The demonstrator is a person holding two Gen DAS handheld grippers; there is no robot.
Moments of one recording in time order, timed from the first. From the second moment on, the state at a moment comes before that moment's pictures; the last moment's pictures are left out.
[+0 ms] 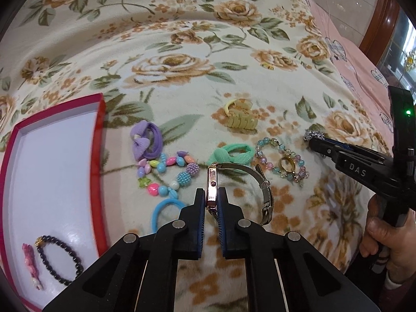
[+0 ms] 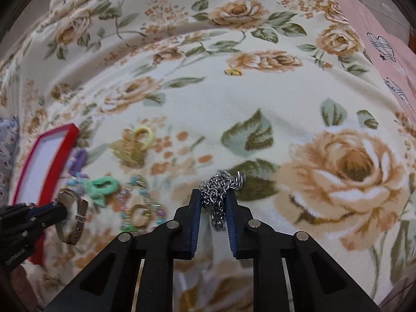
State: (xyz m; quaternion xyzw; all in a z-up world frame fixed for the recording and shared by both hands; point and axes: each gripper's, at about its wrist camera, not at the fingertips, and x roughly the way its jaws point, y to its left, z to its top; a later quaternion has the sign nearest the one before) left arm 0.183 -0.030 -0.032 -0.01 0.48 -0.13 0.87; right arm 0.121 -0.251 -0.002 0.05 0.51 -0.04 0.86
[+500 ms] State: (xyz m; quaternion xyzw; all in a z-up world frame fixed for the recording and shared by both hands) left arm 0.140 0.026 0.001 -0.04 0.46 -0.10 0.88; right arm 0.117 -0.189 0.046 0.08 0.47 0.06 0.88
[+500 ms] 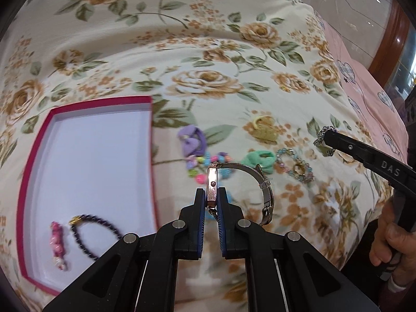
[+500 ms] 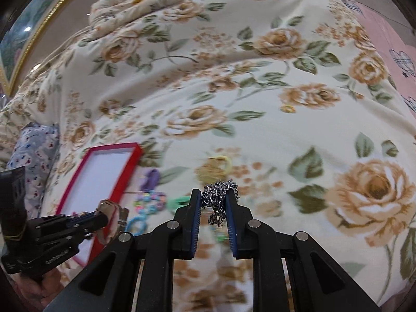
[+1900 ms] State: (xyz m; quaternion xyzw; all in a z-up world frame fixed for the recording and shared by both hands) left arm 0.123 0.180 -0.001 -0.09 0.46 0.06 0.88; right arm 0.148 0.020 0.022 0.04 0.49 0.27 0.83
